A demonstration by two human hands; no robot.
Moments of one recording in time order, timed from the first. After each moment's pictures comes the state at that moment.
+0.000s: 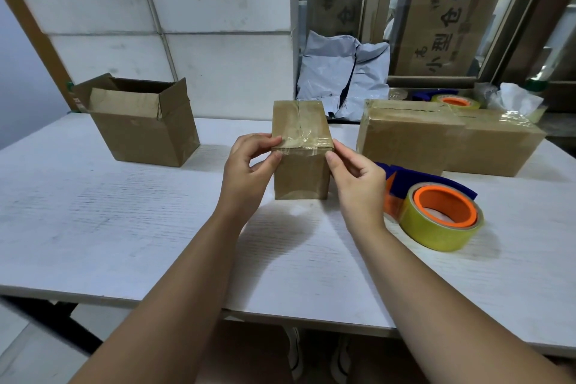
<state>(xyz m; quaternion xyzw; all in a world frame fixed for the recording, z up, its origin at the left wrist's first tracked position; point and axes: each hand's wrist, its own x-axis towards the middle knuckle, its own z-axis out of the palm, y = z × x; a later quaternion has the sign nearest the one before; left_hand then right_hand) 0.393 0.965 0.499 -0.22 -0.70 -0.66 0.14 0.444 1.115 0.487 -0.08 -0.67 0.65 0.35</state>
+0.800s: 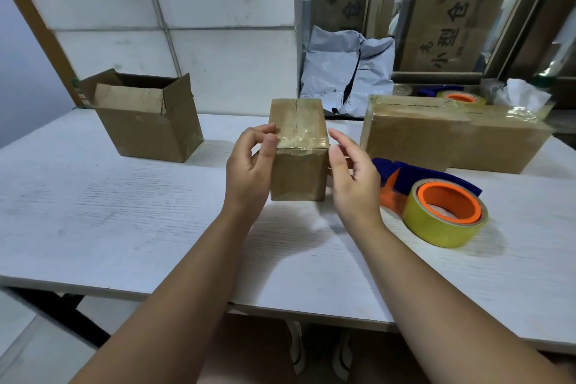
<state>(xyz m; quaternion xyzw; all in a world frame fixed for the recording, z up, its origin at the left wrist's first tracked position) 0.403 0.970 0.502 -0.20 -0.68 -0.68 0.16 0.446 1.109 0.486 -0.02 -0.74 0.57 0.36</state>
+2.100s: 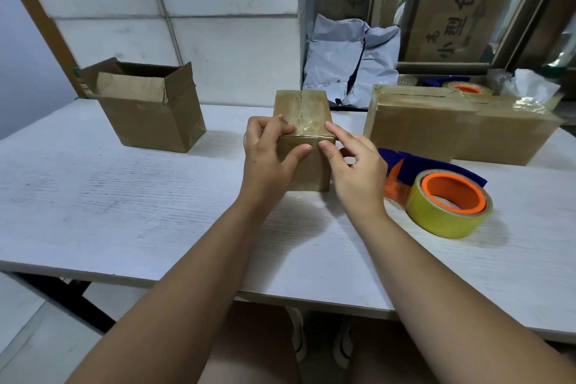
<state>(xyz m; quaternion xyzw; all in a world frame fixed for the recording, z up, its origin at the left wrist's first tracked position) 0.401 0.981 0.495 -0.24 -0.77 -0.54 0.23 0.440 1.113 0.482 -0.03 -0.77 0.50 0.39</state>
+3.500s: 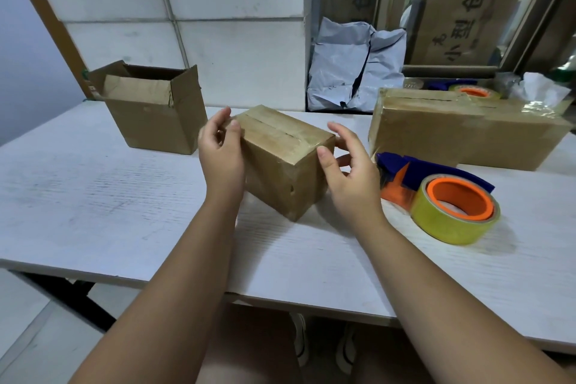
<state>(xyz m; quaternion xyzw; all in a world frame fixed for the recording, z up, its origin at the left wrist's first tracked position) 0.375 0.942 0.503 -0.02 -0.65 -0.73 0.22 0.449 1.103 0.487 0.00 -0.78 0.55 0.31</state>
